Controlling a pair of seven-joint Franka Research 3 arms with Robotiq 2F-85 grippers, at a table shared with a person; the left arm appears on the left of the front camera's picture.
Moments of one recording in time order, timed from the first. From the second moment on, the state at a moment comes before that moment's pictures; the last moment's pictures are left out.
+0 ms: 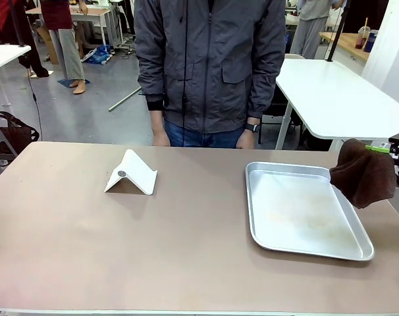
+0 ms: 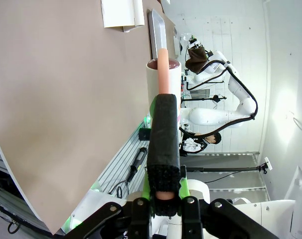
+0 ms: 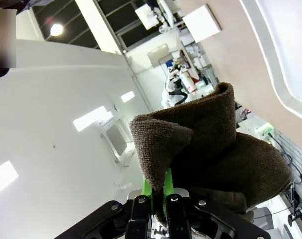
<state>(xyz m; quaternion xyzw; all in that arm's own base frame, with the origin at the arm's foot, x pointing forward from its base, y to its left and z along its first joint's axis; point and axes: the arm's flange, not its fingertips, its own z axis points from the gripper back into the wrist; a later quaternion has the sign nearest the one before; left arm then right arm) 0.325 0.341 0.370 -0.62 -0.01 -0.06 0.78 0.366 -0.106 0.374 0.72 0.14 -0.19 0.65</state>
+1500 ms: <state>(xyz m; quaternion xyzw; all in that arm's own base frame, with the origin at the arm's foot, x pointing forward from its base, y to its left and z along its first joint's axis) 0.458 0.011 0.440 -0.52 0.04 -0.10 0.85 0.453 0.163 0.369 0.64 0.09 -0.11 0.76</state>
